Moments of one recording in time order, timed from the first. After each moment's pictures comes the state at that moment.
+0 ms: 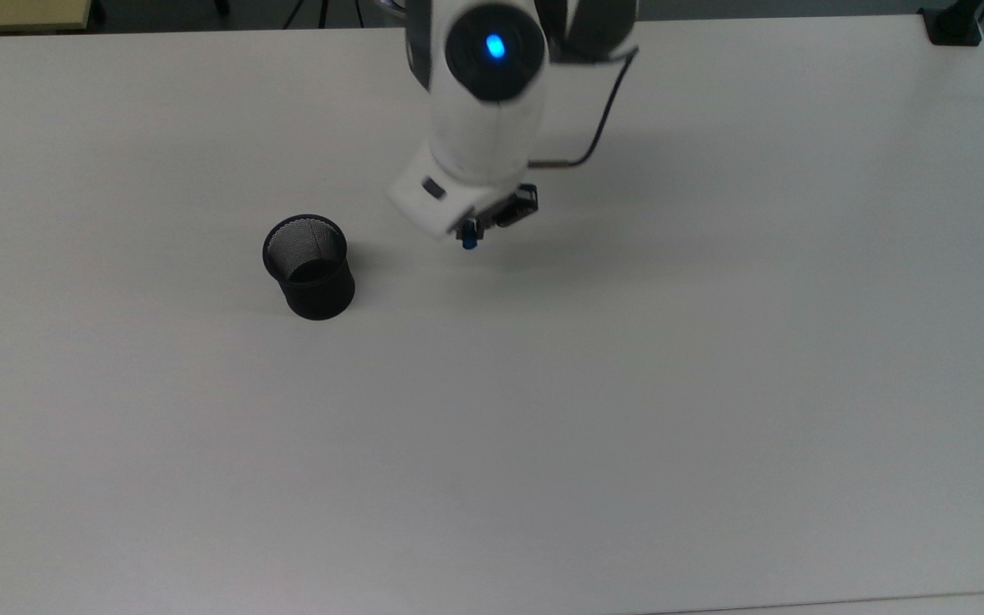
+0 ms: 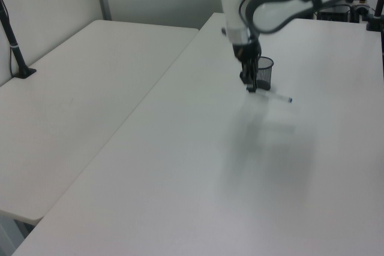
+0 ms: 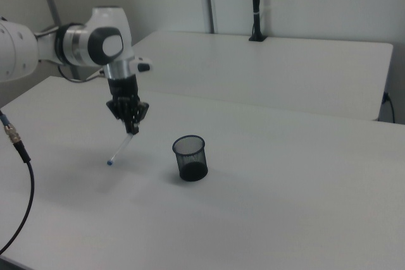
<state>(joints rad) 0.25 0.39 -0.10 -1.56 -0.01 1.80 0.07</state>
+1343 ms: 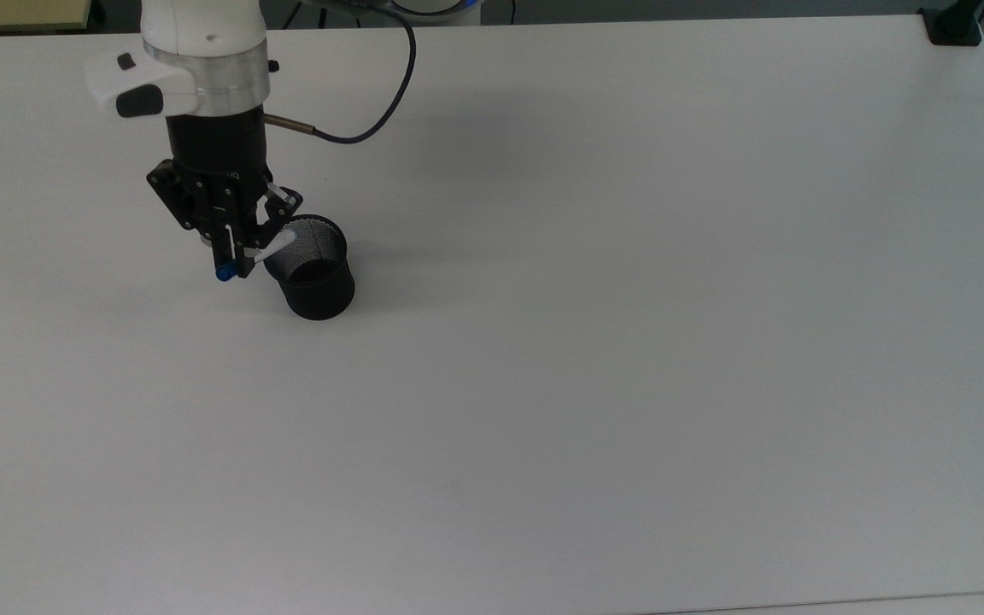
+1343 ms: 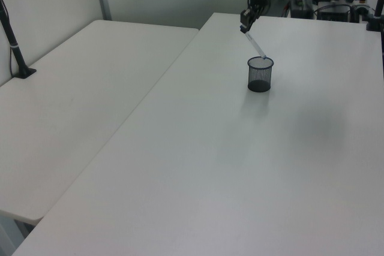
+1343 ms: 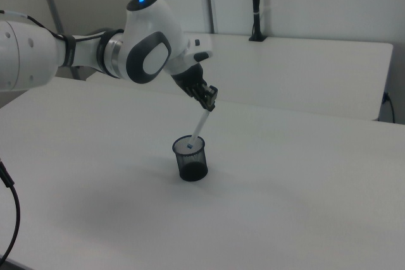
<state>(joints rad) 0.08 0.25 -0.26 -1.75 0.02 2.40 0.07</state>
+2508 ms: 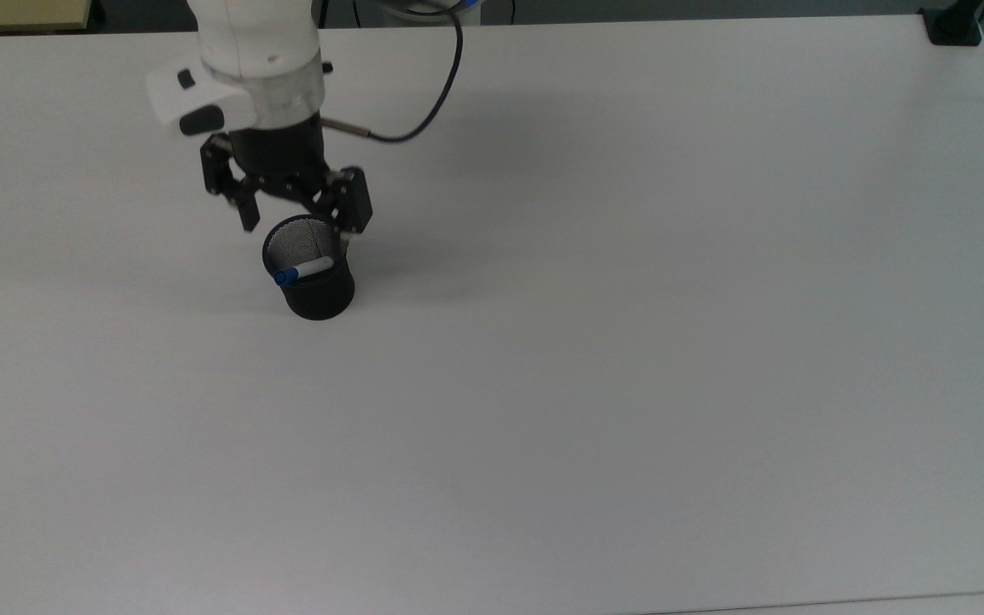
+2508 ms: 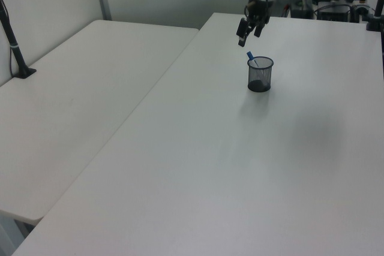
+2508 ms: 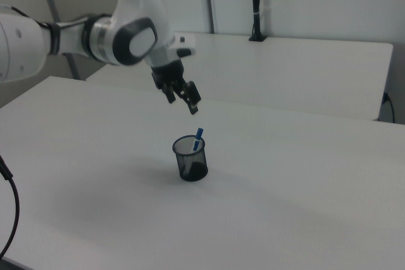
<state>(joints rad) 0.12 0.24 -0.23 -1.68 0.02 2.14 0.17</state>
